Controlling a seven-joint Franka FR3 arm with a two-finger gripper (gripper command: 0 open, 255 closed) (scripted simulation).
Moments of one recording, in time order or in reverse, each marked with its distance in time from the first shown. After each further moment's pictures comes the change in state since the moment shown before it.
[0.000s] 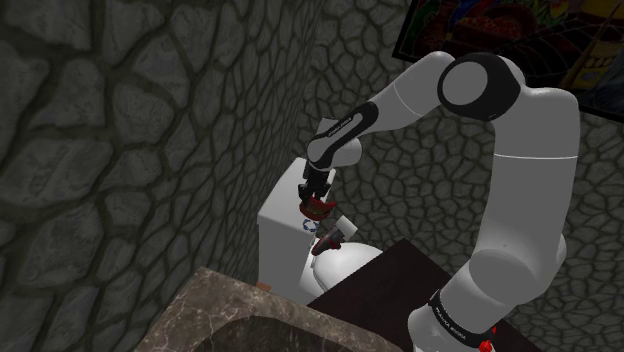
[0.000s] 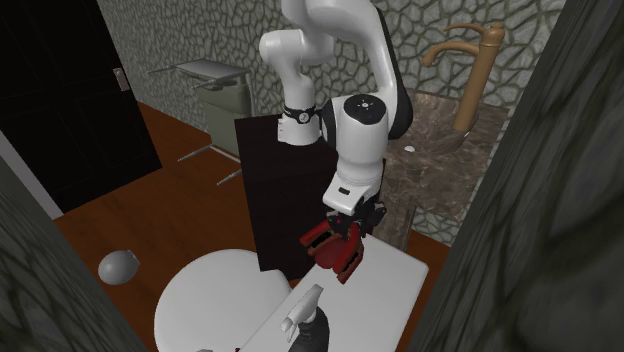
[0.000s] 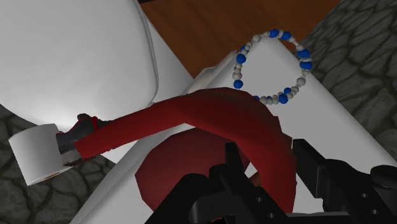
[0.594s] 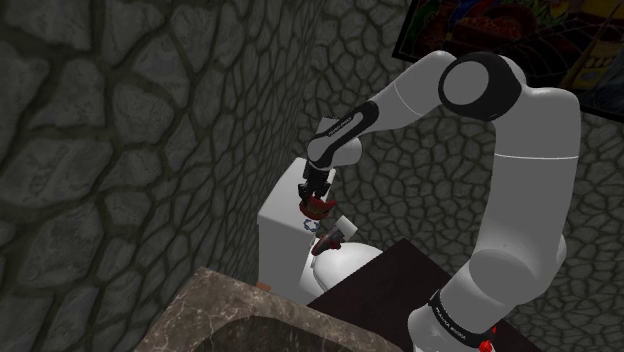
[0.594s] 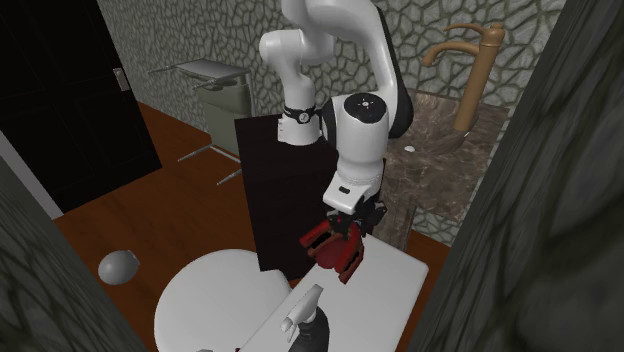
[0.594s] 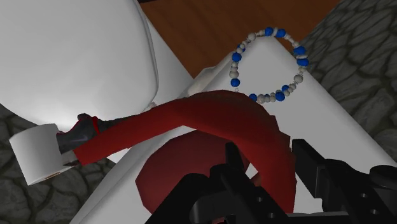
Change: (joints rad) arm 0.000 -0.005 0.000 0.000 0.000 -0.005 0.001
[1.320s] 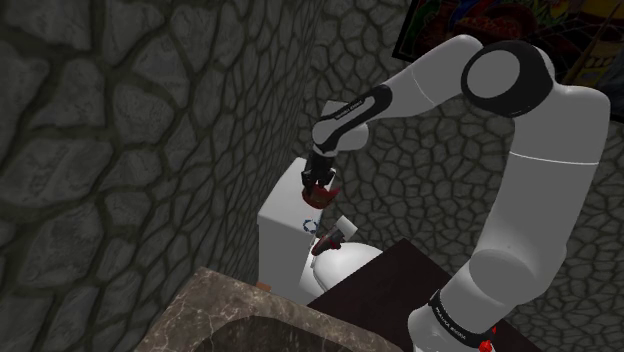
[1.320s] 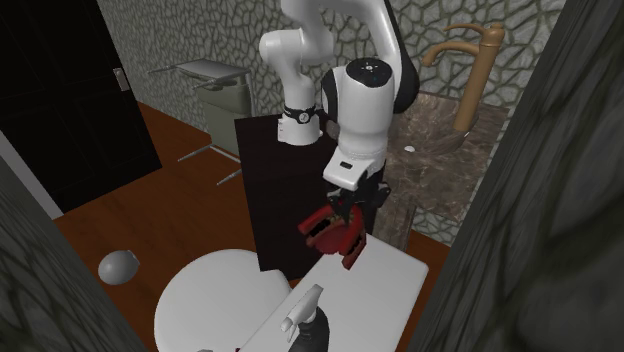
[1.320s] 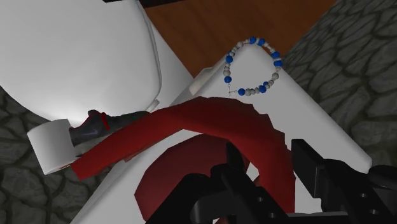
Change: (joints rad) arm -0.002 -0.118 -0.002 -0.005 -0.004 -0.113 0.008
